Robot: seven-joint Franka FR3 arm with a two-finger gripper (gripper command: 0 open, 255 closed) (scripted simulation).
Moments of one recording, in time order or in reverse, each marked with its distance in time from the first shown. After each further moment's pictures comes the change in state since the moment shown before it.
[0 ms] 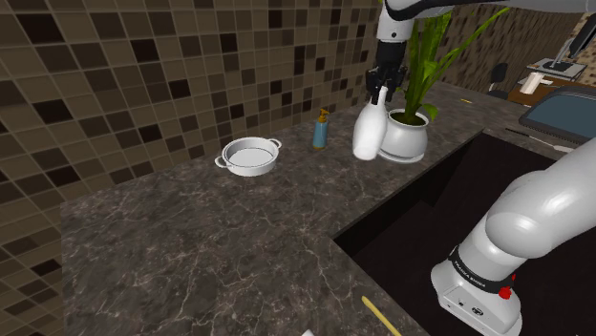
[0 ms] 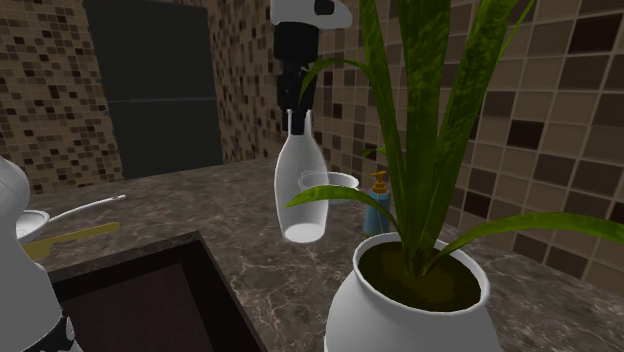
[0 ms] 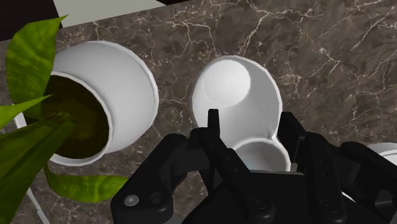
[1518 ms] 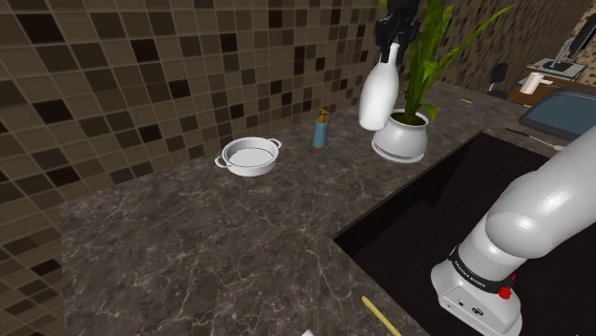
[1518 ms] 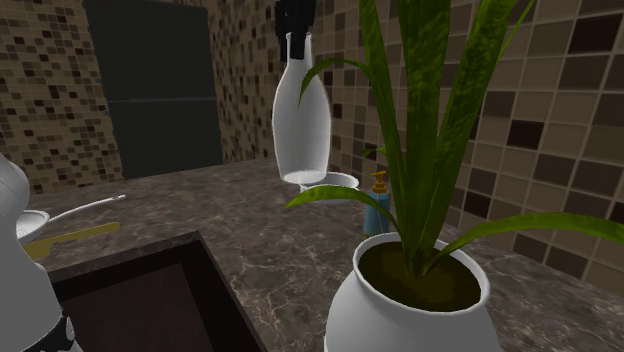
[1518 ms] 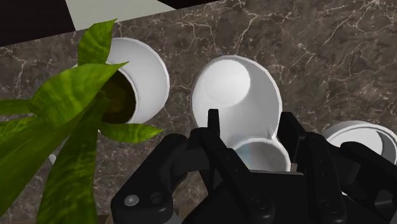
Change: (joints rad) arm 0.004 0.085 0.003 0.404 0.008 -0.319 -0.012
